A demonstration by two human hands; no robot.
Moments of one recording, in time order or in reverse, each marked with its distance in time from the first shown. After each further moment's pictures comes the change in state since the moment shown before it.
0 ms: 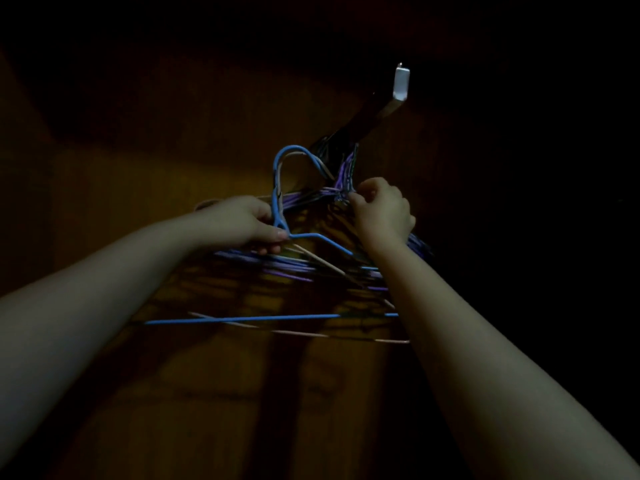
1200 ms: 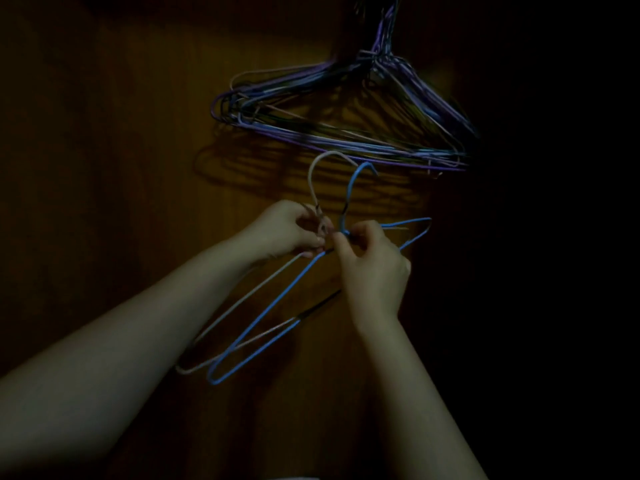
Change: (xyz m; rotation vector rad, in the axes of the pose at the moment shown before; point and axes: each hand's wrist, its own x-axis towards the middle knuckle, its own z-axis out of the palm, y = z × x) left_hand -0.099 -0.068 0.105 -0.217 -0.056 -0.092; right_hand -0.242 0.032 0.003 0.102 -0.123 0.129
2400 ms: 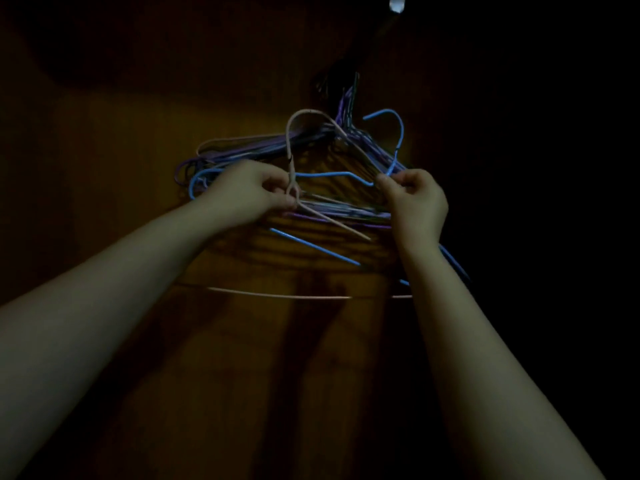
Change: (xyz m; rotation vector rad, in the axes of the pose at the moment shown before) left_hand 0.046 0.079 -0.054 0.357 0.245 0.290; right_hand 0.167 -0.005 -0.050 0.339 0.177 -0.032
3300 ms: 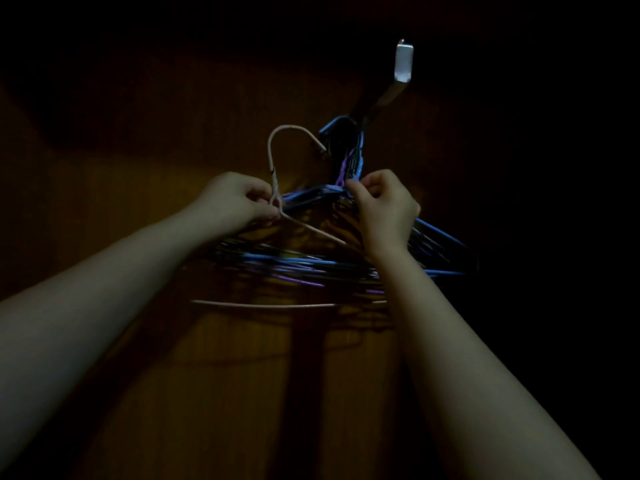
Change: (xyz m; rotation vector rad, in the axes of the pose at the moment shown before) left_hand 0.066 -0.002 -0.034 0.035 0.055 -0.105; right_hand 0.073 -0.022 0.072 -0.055 0.051 -0.233
